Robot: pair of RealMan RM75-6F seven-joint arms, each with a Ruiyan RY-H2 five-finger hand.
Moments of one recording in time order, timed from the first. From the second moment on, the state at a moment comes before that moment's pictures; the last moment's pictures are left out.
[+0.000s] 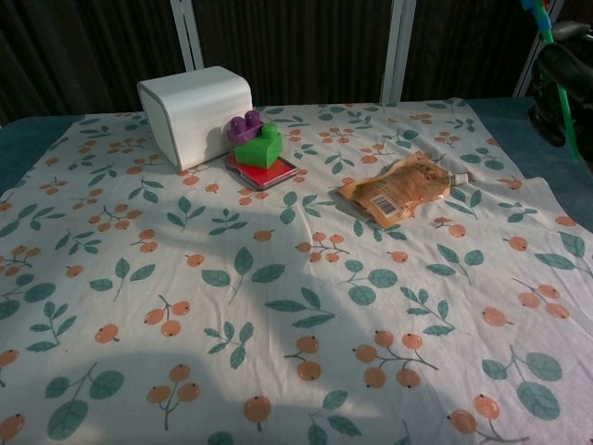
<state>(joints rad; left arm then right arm) -0.09 -1.09 0.03 -1.61 1.65 1.52 -0.01 0.36 -1.80 0.24 -1.18 -1.51 1.55 1.29</state>
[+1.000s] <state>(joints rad) -0.08 -1.08 0.04 -1.61 1.66 1.54 -0.02 0.49 -1.68 0.17 -1.36 -1.32 1.05 0.36</state>
